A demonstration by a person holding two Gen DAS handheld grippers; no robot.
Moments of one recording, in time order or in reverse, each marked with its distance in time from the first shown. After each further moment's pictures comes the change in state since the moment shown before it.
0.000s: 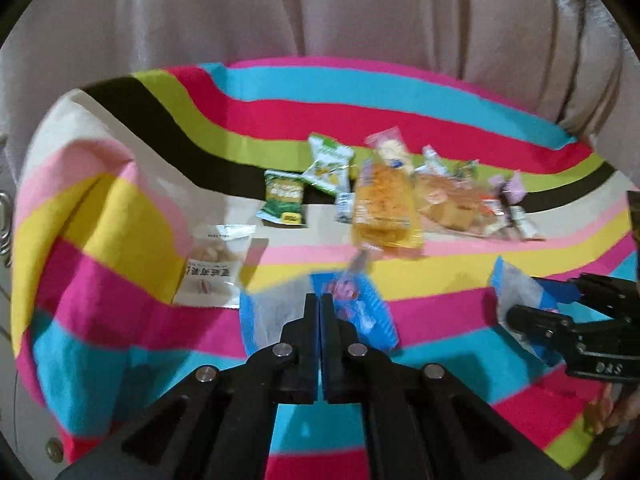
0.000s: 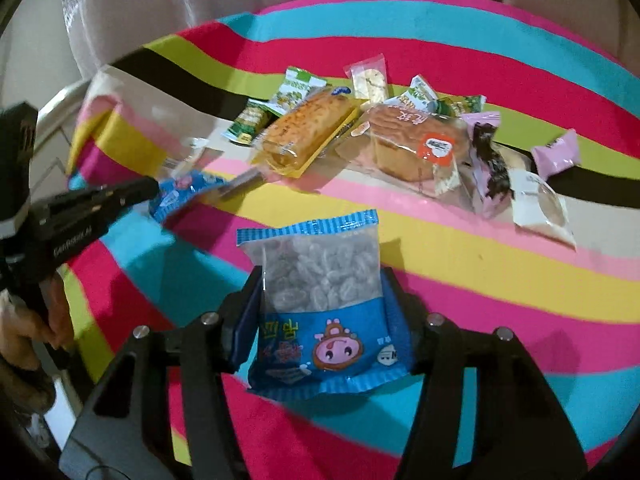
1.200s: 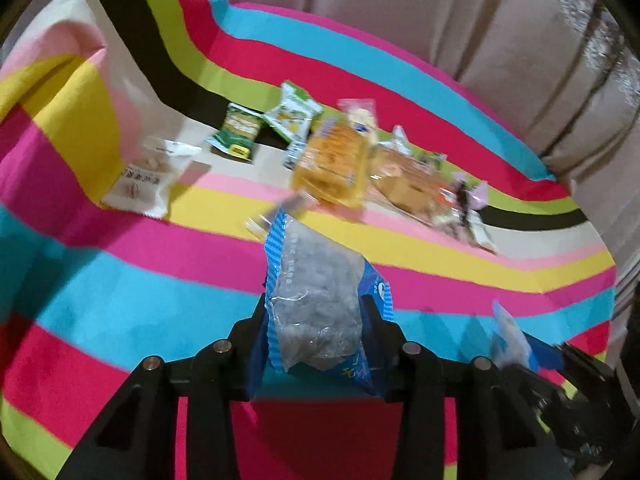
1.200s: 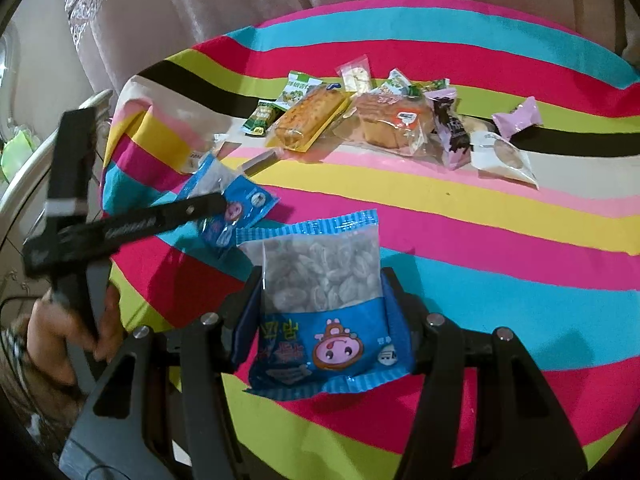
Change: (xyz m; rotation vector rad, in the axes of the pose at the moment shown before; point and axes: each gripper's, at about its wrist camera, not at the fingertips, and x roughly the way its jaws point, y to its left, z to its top) left arm 0.004 -0.025 -0.030 -0.251 0.105 -0.180; right arm -0.054 -0.002 -0.041 0.074 -0.010 0.015
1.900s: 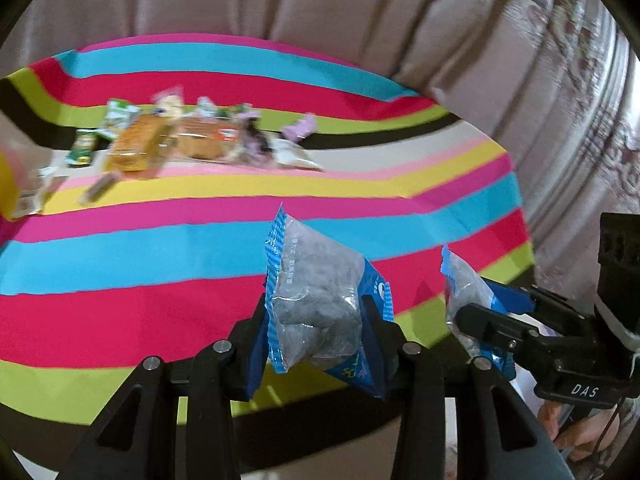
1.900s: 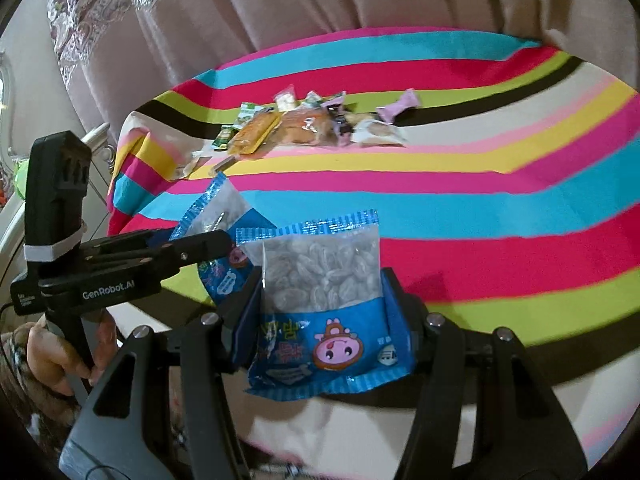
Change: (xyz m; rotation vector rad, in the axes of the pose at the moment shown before) left arm -0.059 -0.150 -0.083 0.287 0.068 -0.238; right arm -0.147 -0.044 -0.084 0.121 -0.097 -0.112
